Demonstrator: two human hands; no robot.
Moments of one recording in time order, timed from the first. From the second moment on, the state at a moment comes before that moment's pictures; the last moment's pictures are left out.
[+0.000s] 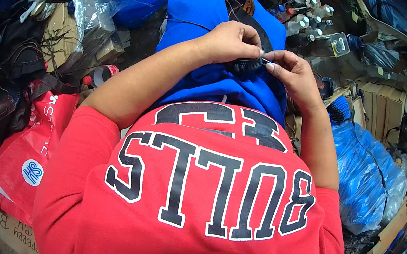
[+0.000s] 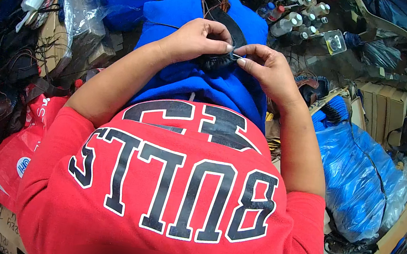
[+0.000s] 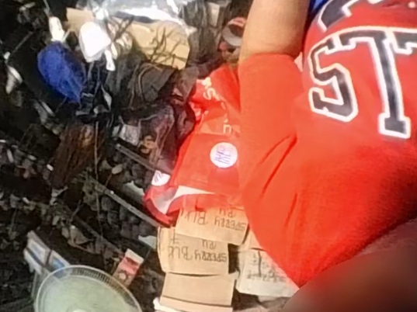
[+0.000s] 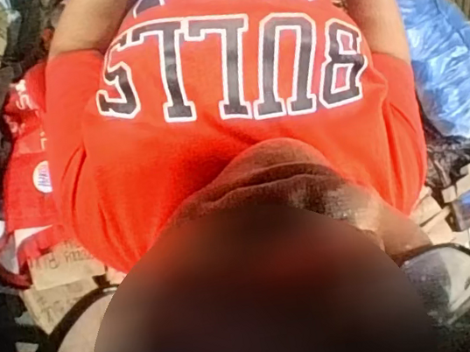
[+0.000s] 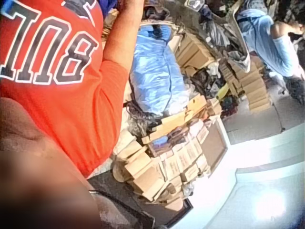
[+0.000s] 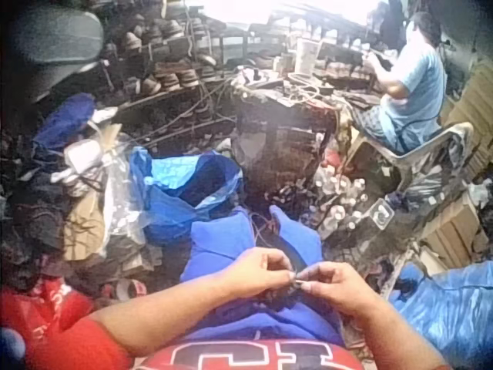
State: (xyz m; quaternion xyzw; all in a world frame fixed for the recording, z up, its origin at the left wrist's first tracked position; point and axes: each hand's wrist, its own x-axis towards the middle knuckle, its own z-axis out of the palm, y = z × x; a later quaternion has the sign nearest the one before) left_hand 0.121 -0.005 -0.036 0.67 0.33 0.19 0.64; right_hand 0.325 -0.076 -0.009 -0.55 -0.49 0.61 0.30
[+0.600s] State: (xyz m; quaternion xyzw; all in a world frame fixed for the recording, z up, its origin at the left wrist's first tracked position) left_hand 0.104 -0.007 -0.036 0.60 0.31 0.28 0.68; right_hand 0.333 -0.083 0.003 -0.55 -0.54 0.59 0.24
